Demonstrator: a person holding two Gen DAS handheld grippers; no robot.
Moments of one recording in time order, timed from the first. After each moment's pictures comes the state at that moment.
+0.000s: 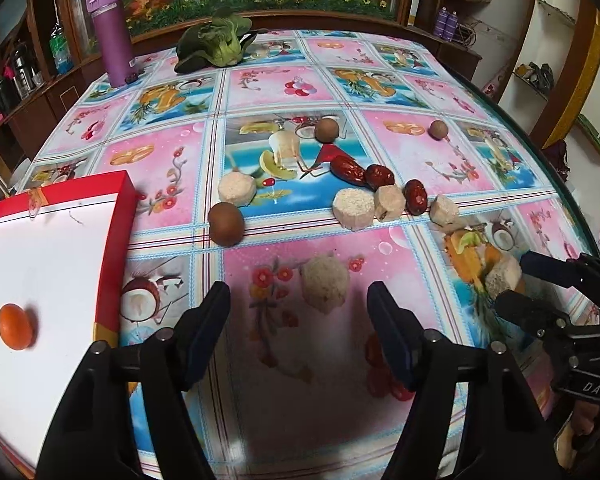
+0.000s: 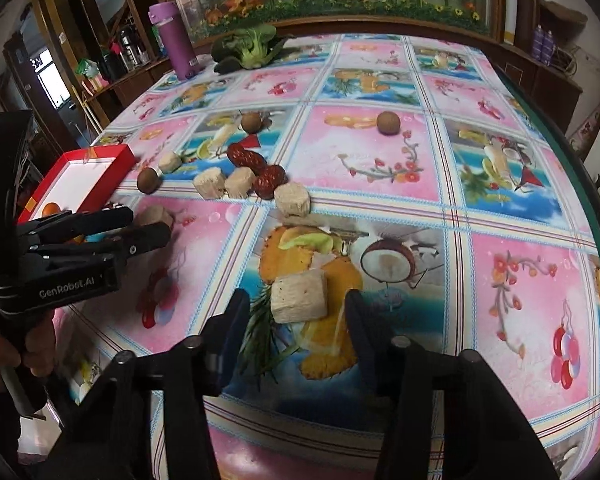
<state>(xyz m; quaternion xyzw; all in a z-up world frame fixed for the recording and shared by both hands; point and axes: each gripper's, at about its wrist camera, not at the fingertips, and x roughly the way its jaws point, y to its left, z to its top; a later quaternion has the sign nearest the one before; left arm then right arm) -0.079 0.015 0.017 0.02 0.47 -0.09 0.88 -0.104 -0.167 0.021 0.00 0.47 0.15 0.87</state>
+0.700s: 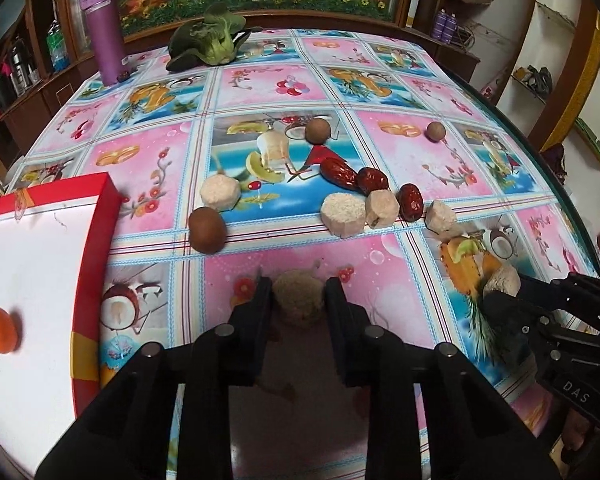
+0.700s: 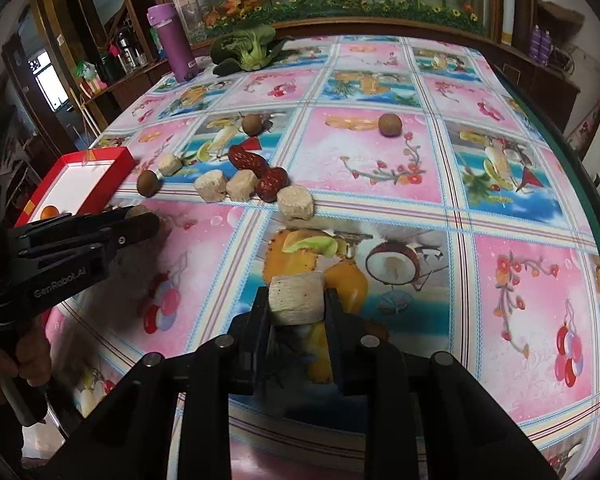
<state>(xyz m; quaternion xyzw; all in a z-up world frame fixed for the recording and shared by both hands) -0.075 0.009 0.015 0.01 0.46 -0.10 0.88 -0.107 -0.163 0.024 0.00 0.46 0.15 0.88</state>
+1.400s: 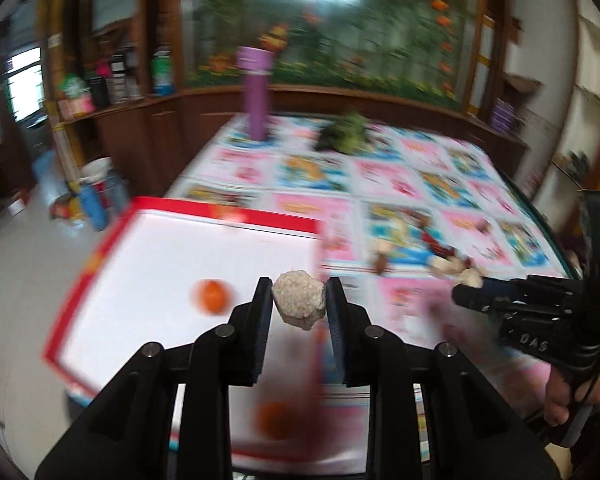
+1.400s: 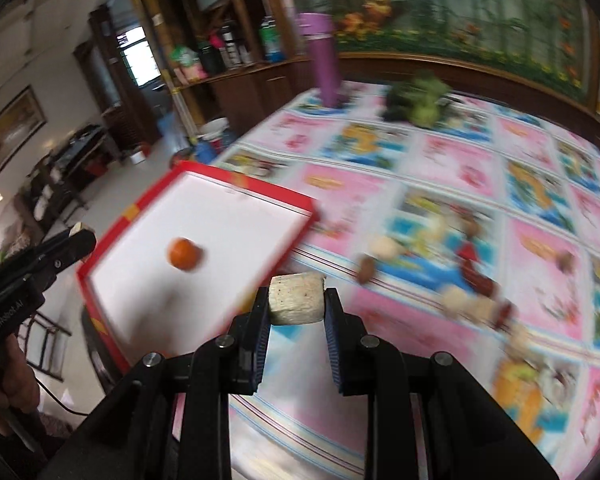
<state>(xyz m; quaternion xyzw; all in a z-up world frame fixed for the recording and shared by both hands) -0.181 0.147 0.109 -0.04 0.34 0.04 0.94 -0.098 0.009 0.085 -0.03 0.41 0.32 0.85</state>
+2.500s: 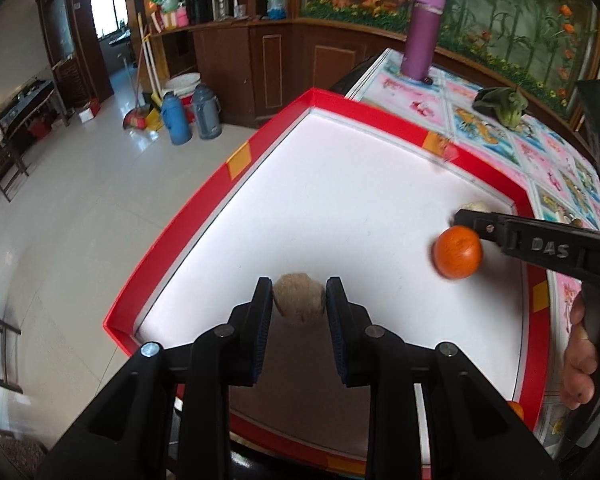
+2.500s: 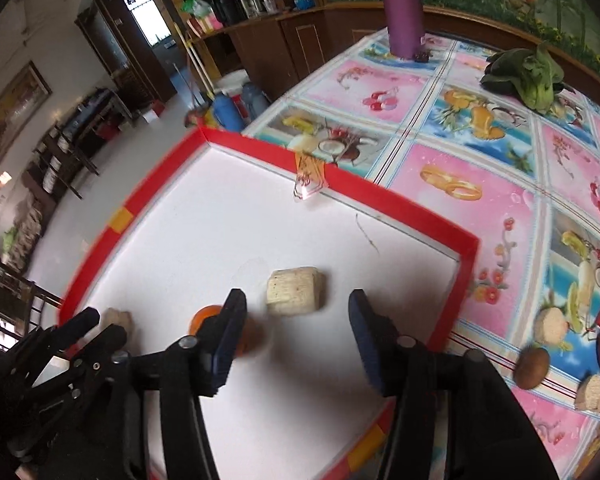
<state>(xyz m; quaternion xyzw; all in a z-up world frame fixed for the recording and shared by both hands) -0.173 0.278 0.026 -0.11 0.44 0.19 0.87 -0.043 0.126 0.041 -0.04 0.49 0.35 0.80</state>
